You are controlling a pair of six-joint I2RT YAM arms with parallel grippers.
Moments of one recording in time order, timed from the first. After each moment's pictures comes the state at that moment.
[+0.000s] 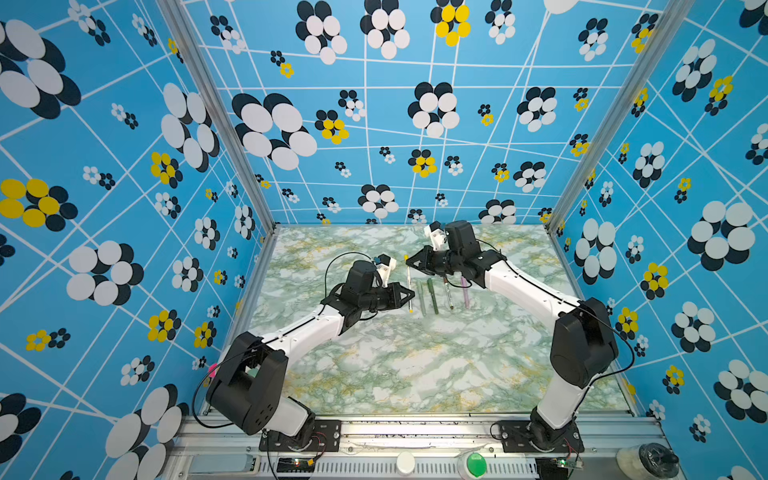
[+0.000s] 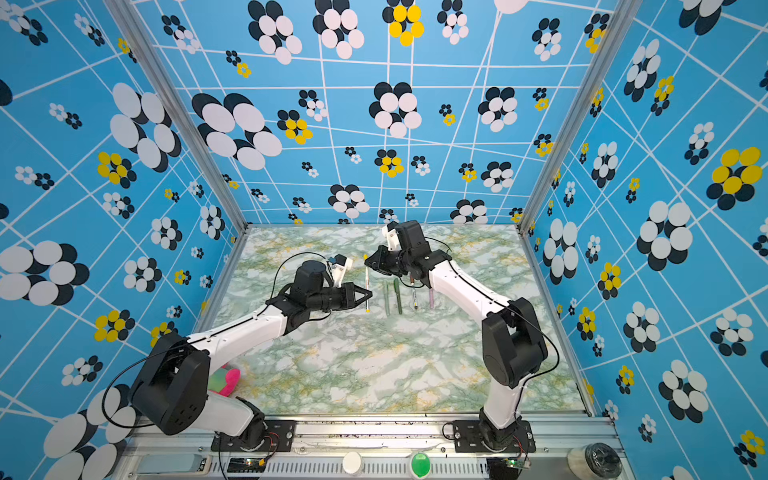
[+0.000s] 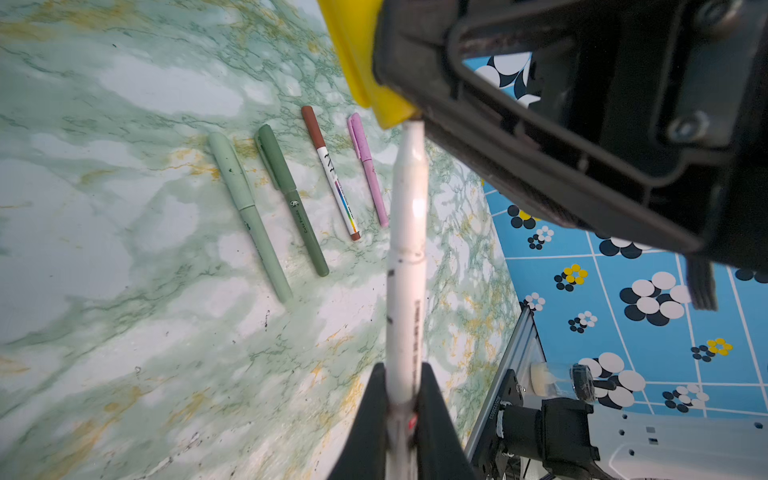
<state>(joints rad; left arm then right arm) -0.51 1.48 0.86 0.10 0.56 -0.71 0.53 1.78 1.45 -0.27 -0.48 0.70</state>
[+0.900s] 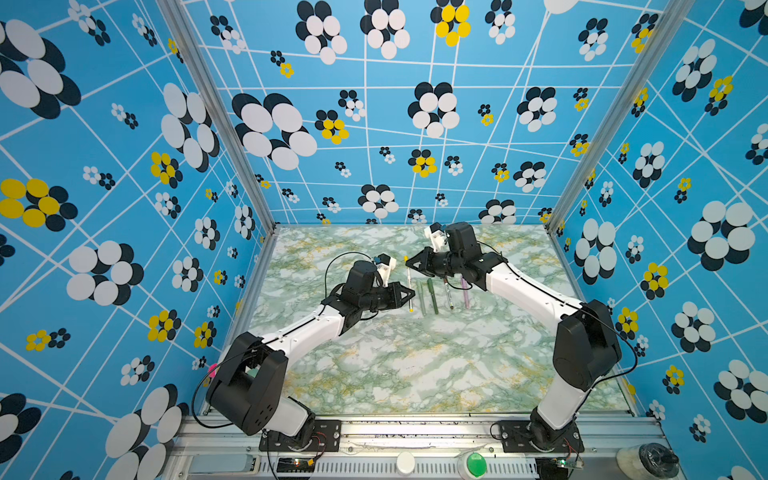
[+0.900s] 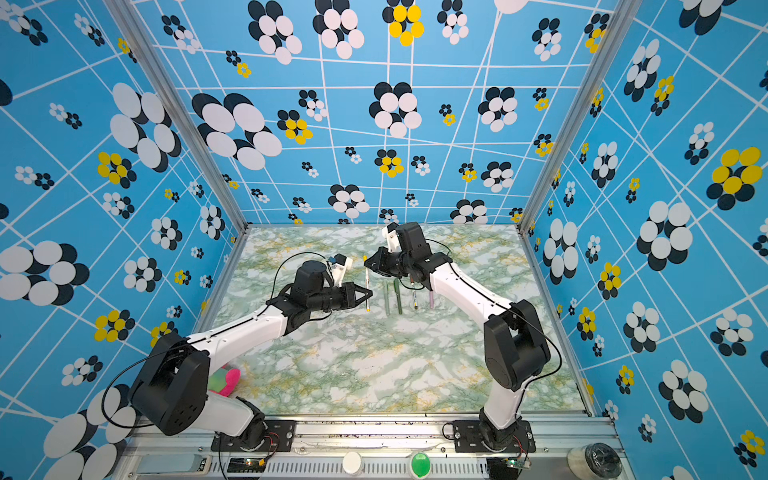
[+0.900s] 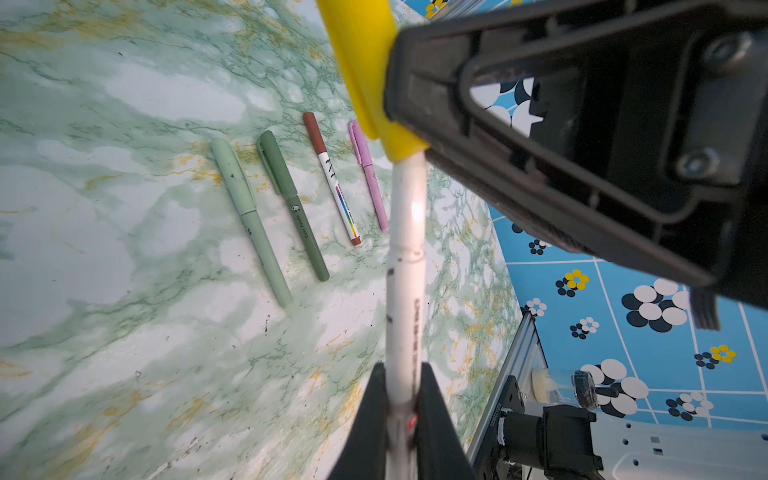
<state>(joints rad) -0.52 1.47 0.86 0.12 0.54 -0.72 0.54 1.76 1.42 -0.24 -0.48 0.71</state>
